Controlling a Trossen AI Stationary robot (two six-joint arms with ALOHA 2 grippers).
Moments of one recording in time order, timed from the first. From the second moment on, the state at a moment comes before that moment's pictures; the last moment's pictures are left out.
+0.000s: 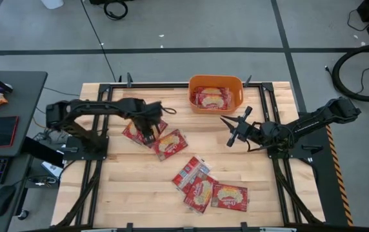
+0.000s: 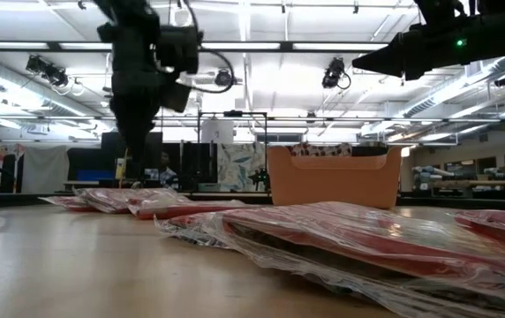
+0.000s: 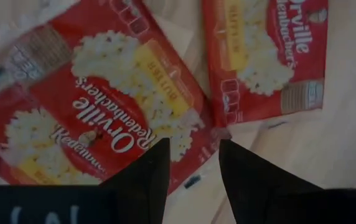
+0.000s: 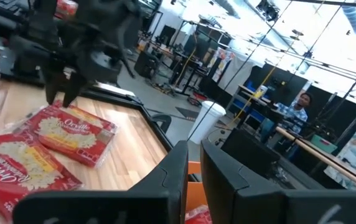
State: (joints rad) left arm 0.28 1.50 1.00 -0.89 0.10 -0.12; right arm 0.20 0.98 0.25 0.82 0.75 -0.53
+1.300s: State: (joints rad) left arm 0.66 1.48 0.81 -0.68 0.26 -0.17; right arm 0.14 0.98 0.25 0.77 0.65 -0.54
